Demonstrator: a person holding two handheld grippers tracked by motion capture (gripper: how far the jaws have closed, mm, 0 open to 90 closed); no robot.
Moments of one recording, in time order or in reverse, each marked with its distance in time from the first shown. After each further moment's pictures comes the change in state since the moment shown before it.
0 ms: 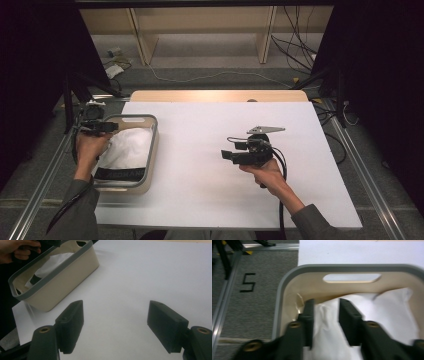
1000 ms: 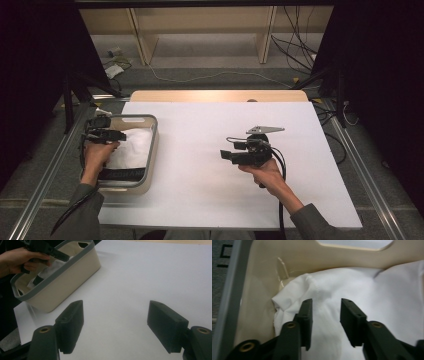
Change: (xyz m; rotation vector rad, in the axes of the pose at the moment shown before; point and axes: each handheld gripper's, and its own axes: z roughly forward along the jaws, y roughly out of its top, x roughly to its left) left arm -0.001 -0.020 0.026 0.093 -0.017 -0.069; right arm 0.002 0.001 0.001 -0.009 0.007 -0.005
